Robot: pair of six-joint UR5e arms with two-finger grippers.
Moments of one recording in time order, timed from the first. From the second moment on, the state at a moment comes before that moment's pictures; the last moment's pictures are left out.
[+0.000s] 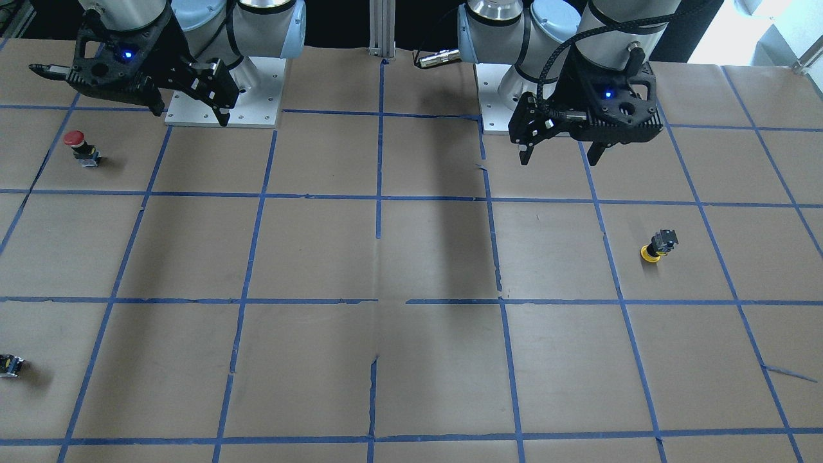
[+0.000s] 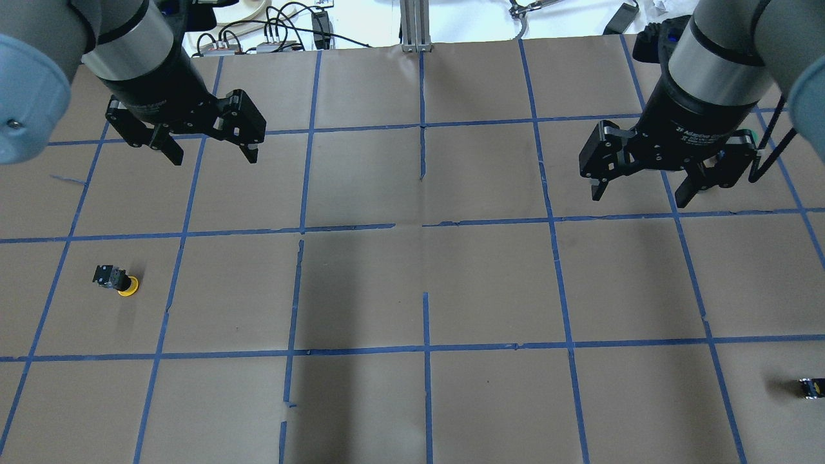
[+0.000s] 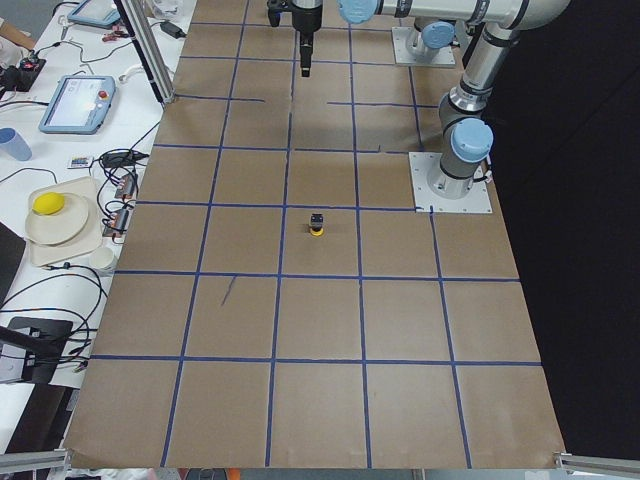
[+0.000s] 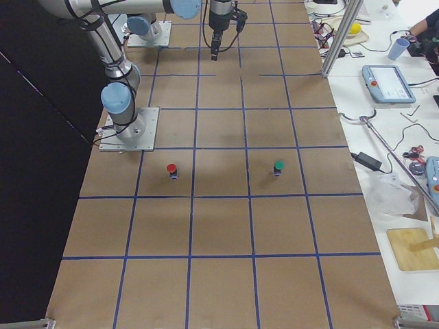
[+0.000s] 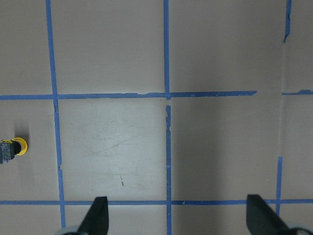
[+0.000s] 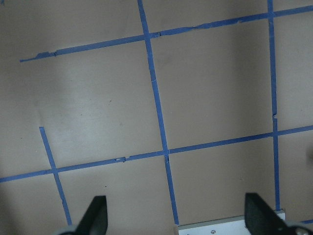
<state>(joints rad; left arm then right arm) -1.58 -1.55 -1.57 -1.57 1.59 -0.01 1.55 -1.70 1.65 -1.44 -1.57 0.13</state>
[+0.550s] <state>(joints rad) -1.40 -1.54 -1.67 -1.56 1.60 0.19 1.55 -1.70 1.65 -1.44 -1.58 0.13</state>
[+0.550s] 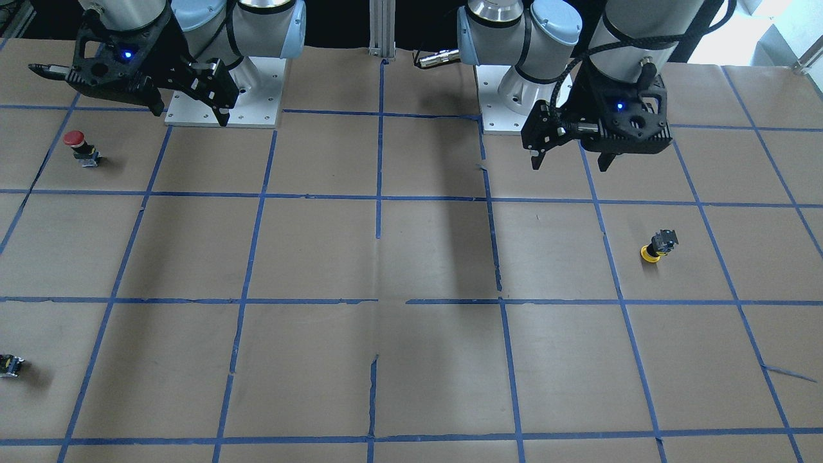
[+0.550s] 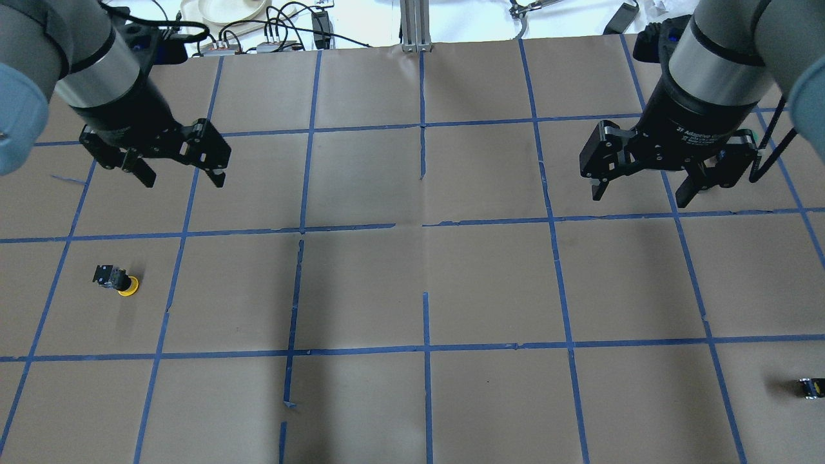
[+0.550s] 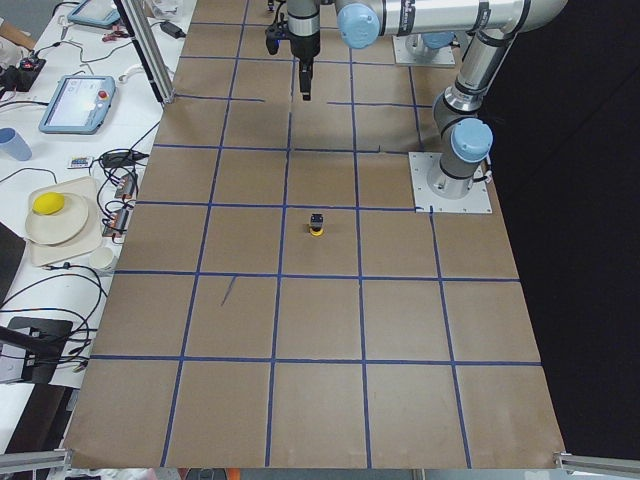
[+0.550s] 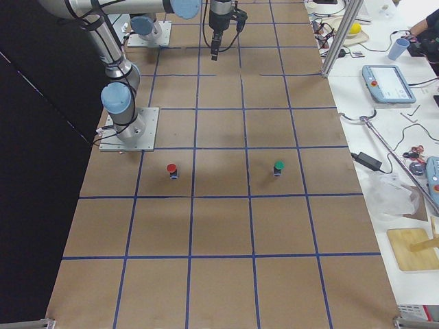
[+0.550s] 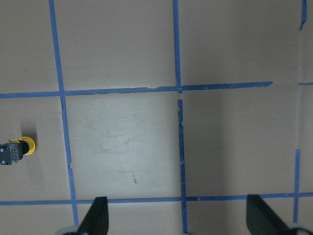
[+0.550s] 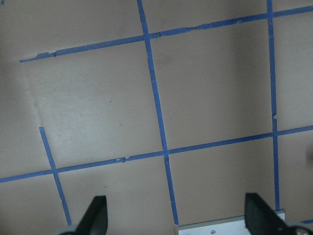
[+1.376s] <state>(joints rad) -0.95 -1.62 -2.02 -1.10 1.62 0.59 1.54 -1.71 1.65 -1.43 -1.57 0.14</state>
